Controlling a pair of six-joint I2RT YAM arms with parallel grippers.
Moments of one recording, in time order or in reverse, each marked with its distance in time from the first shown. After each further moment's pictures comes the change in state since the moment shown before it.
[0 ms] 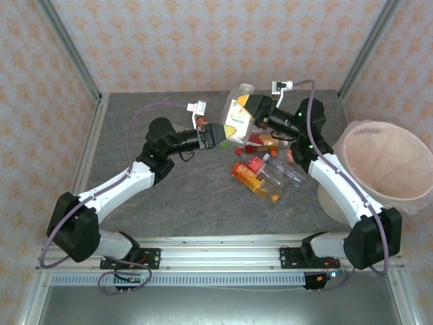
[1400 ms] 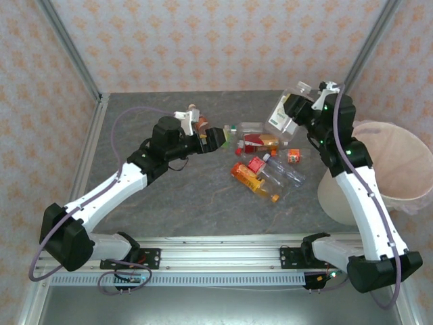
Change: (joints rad) left arm -0.010 -0.084 0.057 -0.697 -0.466 0.362; right arm -0.127 -0.190 0.234 -0.845 0.741 -0.615
